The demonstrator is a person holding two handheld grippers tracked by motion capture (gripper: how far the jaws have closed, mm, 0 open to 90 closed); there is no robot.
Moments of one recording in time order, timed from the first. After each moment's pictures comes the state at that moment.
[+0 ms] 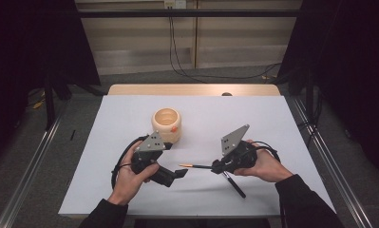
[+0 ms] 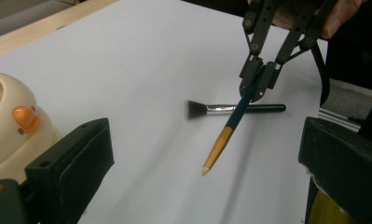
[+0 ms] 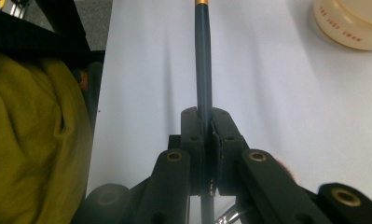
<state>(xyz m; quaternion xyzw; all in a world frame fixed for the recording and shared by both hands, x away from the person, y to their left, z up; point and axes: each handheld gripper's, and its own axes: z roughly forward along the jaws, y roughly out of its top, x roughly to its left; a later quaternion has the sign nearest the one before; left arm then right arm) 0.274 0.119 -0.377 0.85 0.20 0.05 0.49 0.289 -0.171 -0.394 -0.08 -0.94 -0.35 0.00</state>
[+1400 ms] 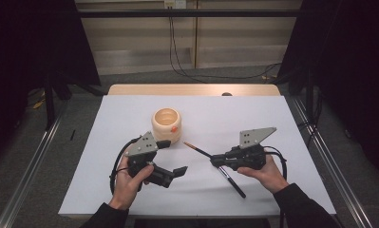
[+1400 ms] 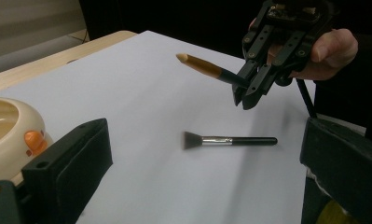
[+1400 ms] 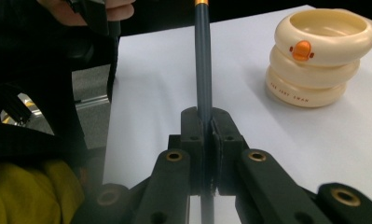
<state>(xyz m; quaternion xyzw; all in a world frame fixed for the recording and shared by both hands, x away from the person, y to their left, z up) 0.266 0.125 -0.375 0.81 0.20 0.07 0.55 0.276 -0.195 -0.399 -0.16 -0.83 -0.53 -0.02</state>
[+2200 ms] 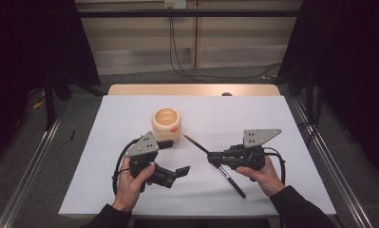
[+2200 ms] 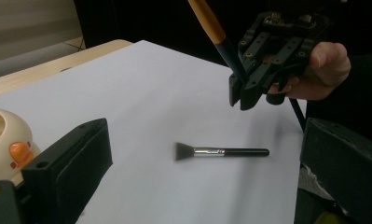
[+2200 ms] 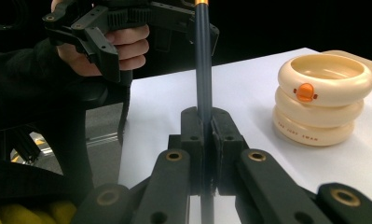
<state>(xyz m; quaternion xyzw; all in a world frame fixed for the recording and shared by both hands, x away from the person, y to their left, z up) 0.263 0.121 -0.373 0.80 0.20 0.06 0.57 0.272 -0.192 -0.398 -0.16 -0.78 -0.60 -0.02</state>
